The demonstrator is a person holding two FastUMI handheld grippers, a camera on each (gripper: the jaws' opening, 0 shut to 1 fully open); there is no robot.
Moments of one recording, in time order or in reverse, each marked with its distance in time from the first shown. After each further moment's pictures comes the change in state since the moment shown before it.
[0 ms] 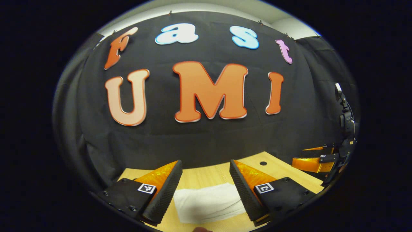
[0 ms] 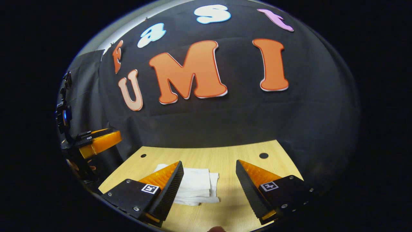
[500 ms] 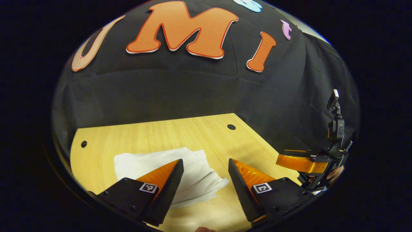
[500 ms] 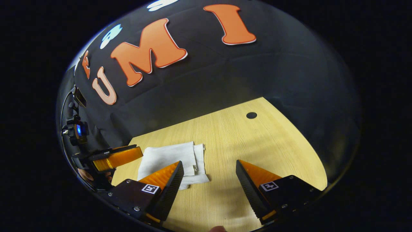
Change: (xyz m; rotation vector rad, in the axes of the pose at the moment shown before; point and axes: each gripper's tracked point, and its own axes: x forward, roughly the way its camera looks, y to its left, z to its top) left arm 0.045 -0.066 -0.103 -0.118 0.430 -0.306; right arm 0.014 -0.071 -0.119 0.219 0.273 -0.084
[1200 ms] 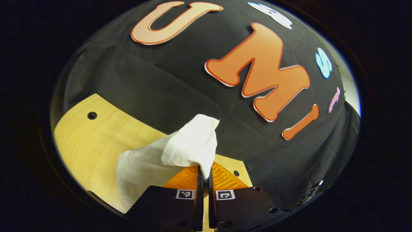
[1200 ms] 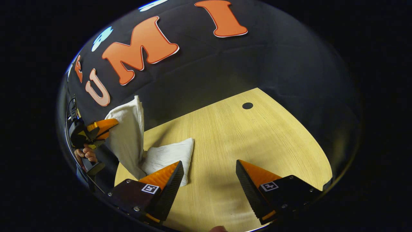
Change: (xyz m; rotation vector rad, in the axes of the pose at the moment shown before) left arm 0.042 0.095 0.058 -0.533 -0.179 0.047; right arm 0.003 -0.013 -0.030 0.097 0.102 -0.051
